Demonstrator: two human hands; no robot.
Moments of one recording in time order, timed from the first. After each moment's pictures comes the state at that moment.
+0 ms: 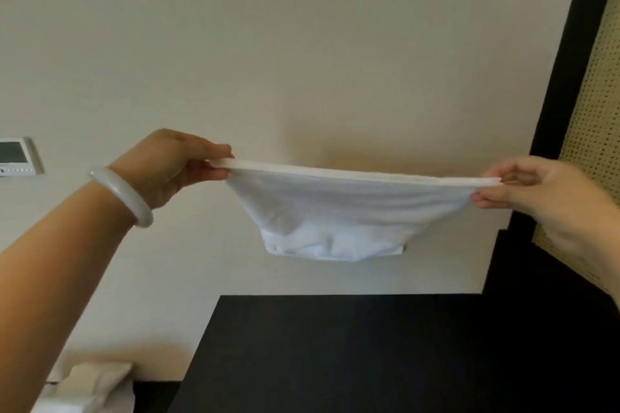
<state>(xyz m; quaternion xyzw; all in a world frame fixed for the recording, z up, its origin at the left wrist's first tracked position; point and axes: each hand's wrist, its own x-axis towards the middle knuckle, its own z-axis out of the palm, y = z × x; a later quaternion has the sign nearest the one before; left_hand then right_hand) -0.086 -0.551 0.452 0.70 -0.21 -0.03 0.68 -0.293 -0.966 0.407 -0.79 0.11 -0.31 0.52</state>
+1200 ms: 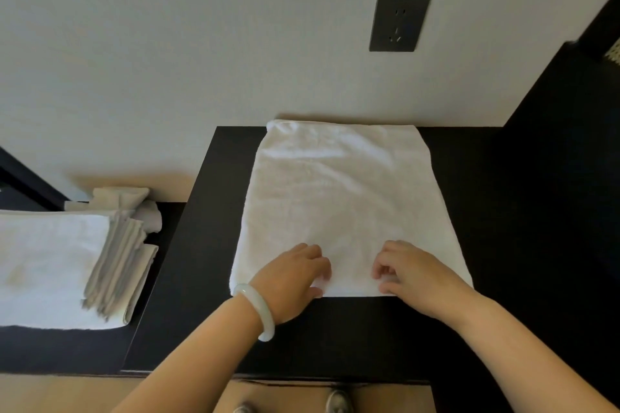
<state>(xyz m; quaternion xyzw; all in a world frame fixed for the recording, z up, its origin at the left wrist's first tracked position) -0.240 -0.605 0.093 0.87 -0.45 -0.17 0.14 -0.327 -0.839 0.085 -0.97 0.02 0.15 0.21</state>
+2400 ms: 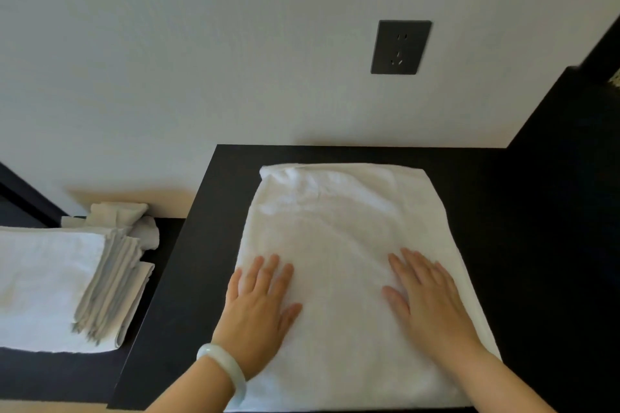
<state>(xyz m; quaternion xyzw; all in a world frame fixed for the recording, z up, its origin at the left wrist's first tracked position) -0.246 -0.568 0.057 0.96 -0.29 -0.06 0.02 -0.338 -0.846 0.046 -0.98 0.14 0.03 0.11</state>
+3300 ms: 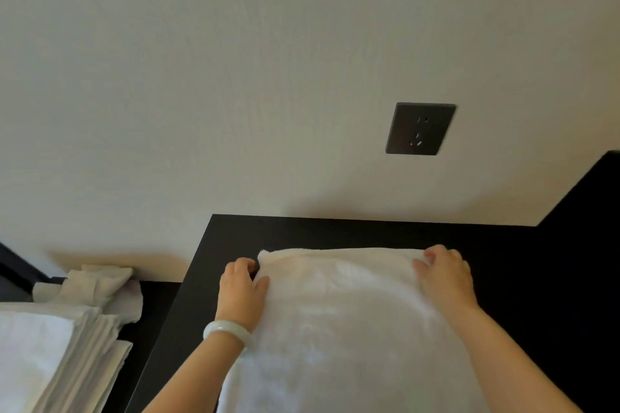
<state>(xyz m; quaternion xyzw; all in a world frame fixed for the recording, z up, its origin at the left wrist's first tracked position) -0.052 -0.620 0.068 0.93 -0.02 -0.04 0.37 -0.140 -0.927 0.088 -0.90 0.39 -0.06 0.20</state>
